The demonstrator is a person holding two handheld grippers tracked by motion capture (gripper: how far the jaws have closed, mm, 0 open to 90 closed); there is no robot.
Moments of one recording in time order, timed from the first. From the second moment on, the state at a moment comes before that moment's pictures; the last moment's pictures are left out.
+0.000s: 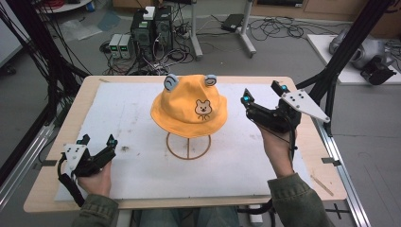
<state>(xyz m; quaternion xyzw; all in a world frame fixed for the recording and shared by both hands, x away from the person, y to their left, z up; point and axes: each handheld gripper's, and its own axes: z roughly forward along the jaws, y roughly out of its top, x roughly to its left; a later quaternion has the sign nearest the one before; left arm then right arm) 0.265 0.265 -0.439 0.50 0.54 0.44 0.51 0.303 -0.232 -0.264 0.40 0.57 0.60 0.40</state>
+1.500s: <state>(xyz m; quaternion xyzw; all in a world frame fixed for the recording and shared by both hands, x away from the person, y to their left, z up) 0.266 0.278 -0.442 0.48 0.57 0.45 0.50 0.293 -0.259 -0.418 0.46 0.55 0.55 0.43</state>
